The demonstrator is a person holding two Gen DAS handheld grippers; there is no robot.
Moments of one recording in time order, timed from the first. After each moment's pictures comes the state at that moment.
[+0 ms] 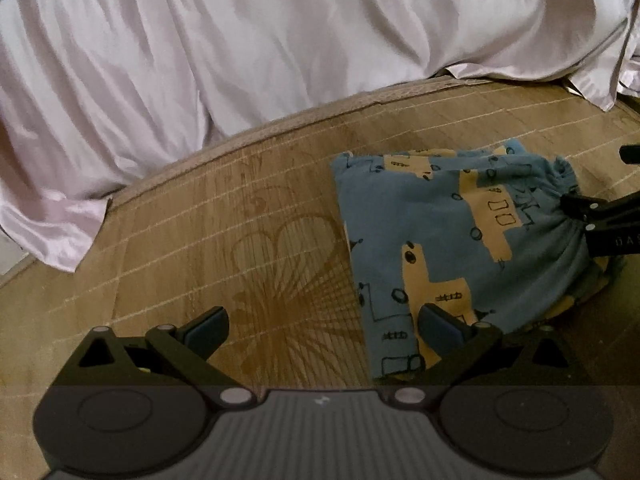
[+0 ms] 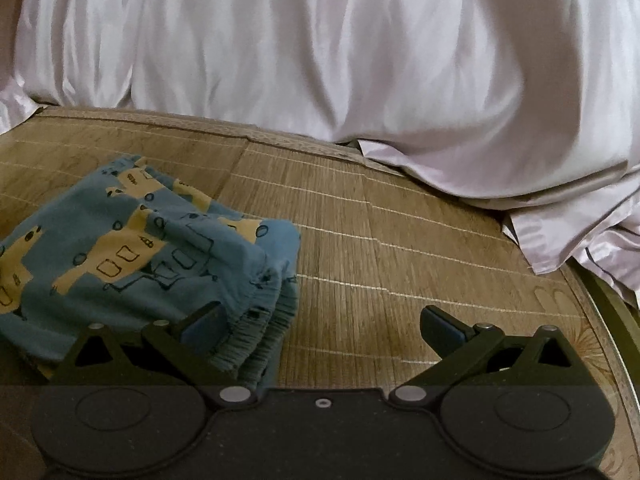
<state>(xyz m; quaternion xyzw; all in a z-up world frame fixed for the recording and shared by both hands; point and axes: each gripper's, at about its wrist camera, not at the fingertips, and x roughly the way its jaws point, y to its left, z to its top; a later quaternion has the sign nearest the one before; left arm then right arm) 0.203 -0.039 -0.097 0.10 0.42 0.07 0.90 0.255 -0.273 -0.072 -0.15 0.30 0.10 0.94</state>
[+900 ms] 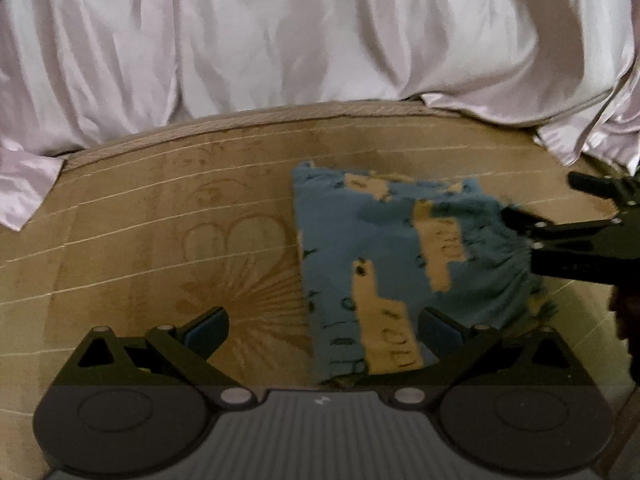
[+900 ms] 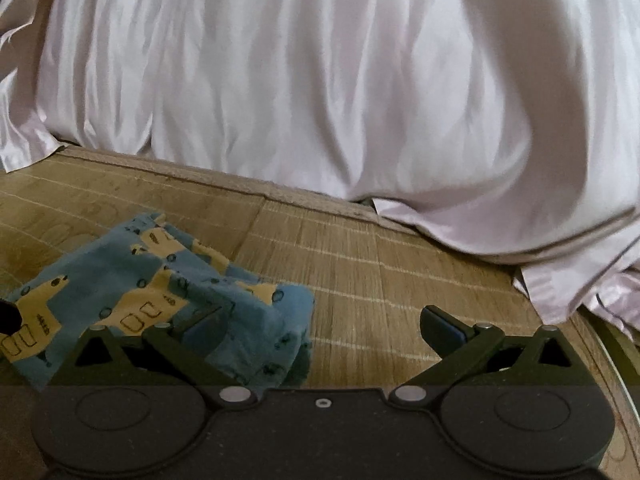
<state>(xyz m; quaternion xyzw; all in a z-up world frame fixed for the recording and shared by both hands) 0.201 -0.029 -0.087 -0.02 0.42 0.00 0.91 0.256 -0.270 -0.052 -0.15 0.23 0.14 0.95</state>
